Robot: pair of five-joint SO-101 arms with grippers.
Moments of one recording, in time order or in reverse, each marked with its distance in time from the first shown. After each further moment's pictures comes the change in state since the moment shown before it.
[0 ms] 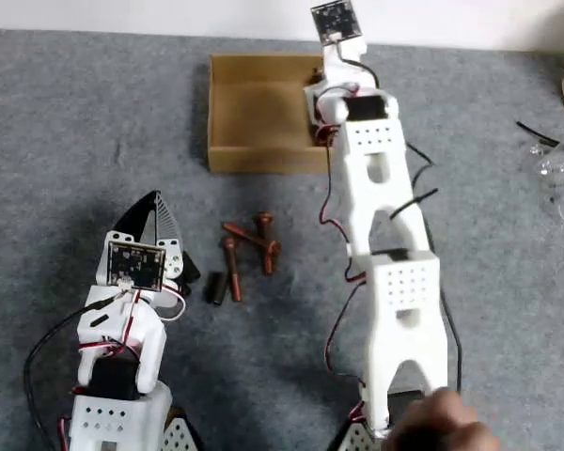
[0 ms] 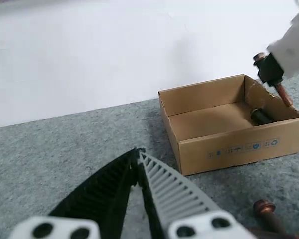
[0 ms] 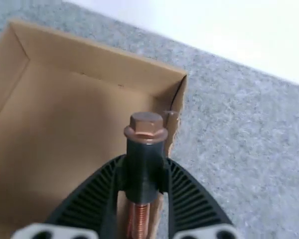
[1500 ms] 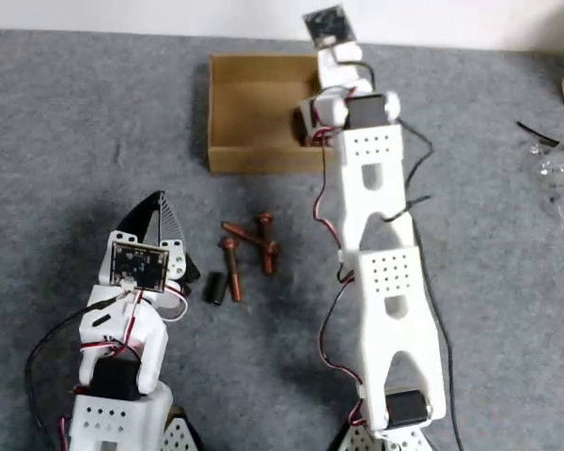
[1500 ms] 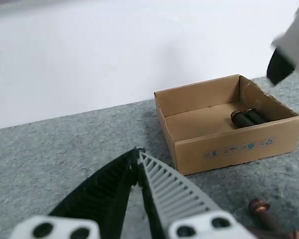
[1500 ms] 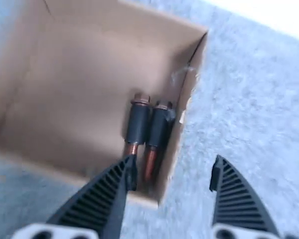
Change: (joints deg) left arm 1.1 0.0 0.0 0.0 0.0; right arm -0.4 9.7 -35.5 35.3 -0.1
